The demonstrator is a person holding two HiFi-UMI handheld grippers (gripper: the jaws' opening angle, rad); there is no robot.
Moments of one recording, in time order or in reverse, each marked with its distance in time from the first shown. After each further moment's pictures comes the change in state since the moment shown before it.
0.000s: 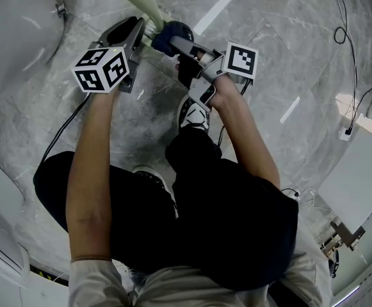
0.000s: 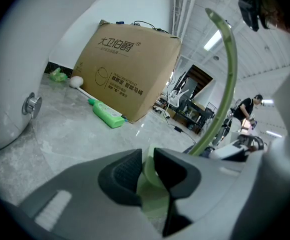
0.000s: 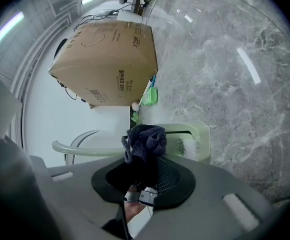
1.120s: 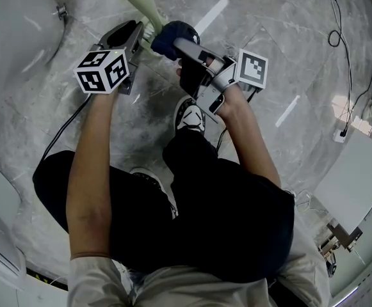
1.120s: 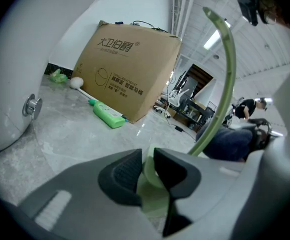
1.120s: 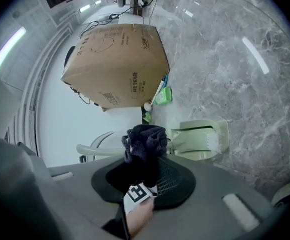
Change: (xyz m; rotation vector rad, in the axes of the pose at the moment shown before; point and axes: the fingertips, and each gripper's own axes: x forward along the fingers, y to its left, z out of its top) left arm -0.001 0.002 0.001 0.008 -0.001 0.011; right arm -0.017 0.056 -0.003 0.030 0.004 0.144
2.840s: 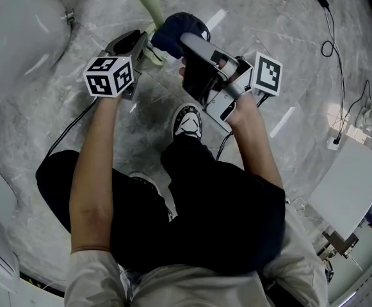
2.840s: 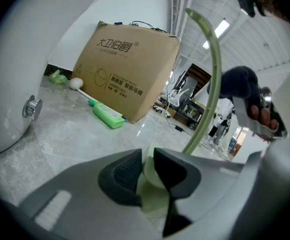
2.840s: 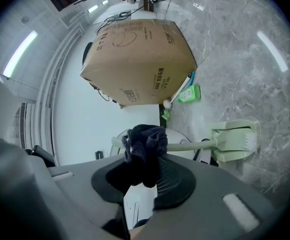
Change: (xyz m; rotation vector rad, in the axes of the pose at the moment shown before) left arm -0.002 -0.004 0.002 0.011 0.001 0.001; right arm 0.001 0.097 0.003 -0.064 0.027 0.160
